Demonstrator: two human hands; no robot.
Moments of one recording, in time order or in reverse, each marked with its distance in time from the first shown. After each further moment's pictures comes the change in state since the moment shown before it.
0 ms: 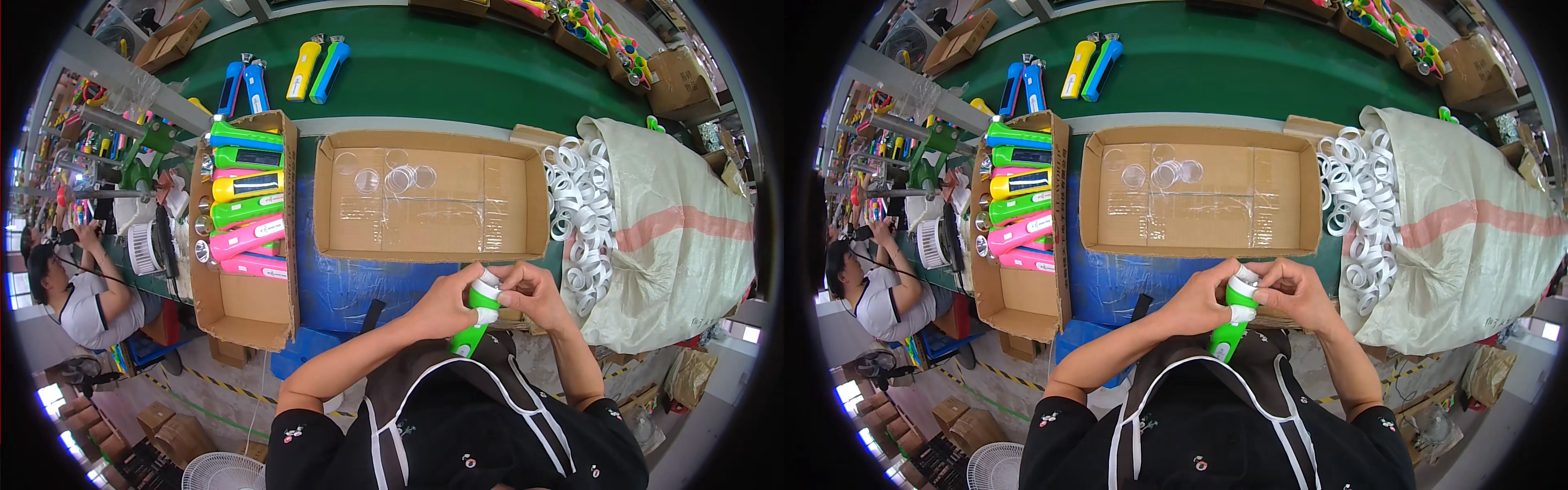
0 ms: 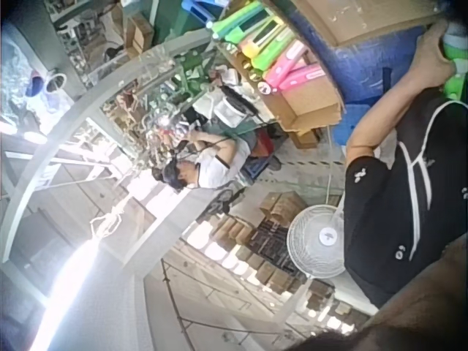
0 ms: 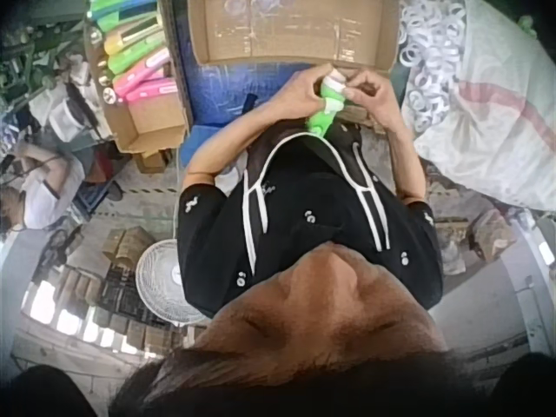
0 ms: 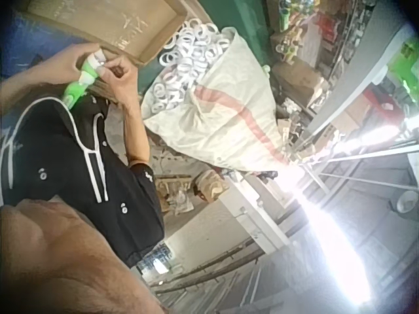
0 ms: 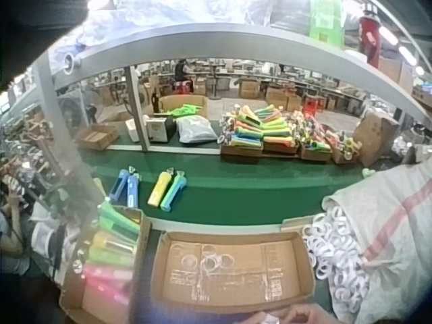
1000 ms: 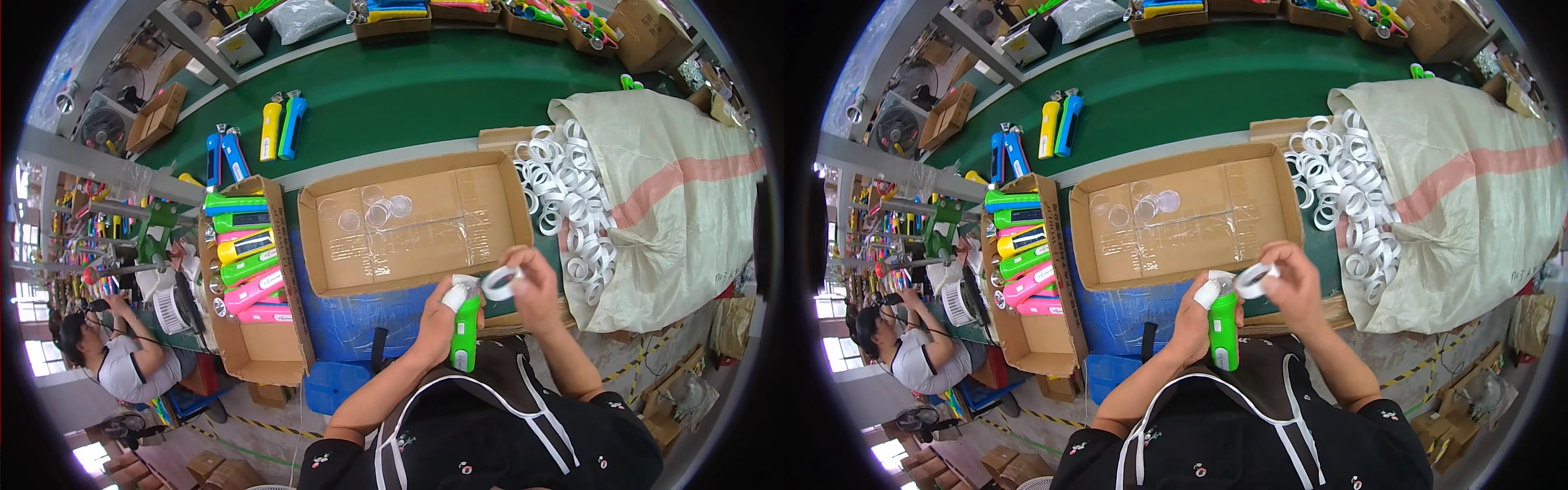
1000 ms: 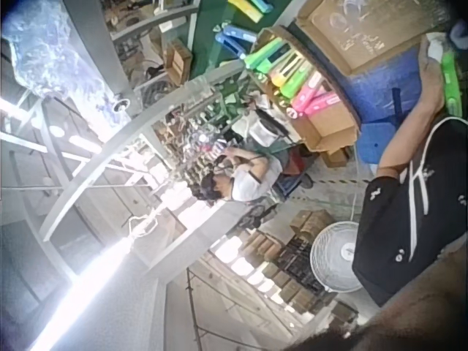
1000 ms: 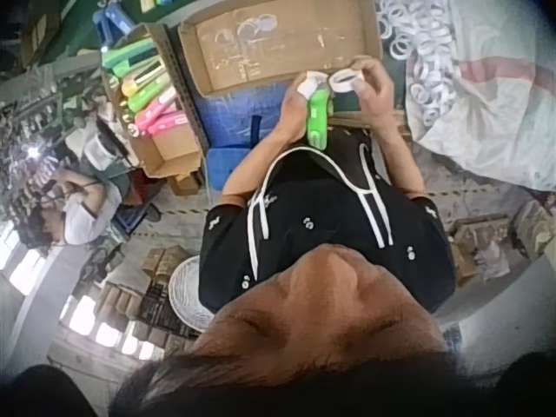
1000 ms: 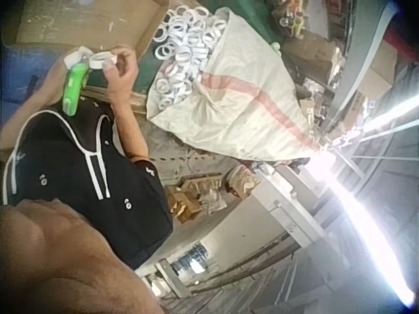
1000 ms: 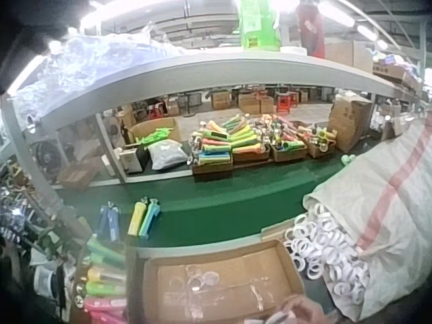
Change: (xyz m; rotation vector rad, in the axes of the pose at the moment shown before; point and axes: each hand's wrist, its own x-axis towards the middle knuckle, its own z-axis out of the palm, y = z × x) left_hand 0.006 0.011 0.033 -0.636 0.245 -0.216; right_hand 0.003 0.015 0.003 0.070 0.412 -0.450
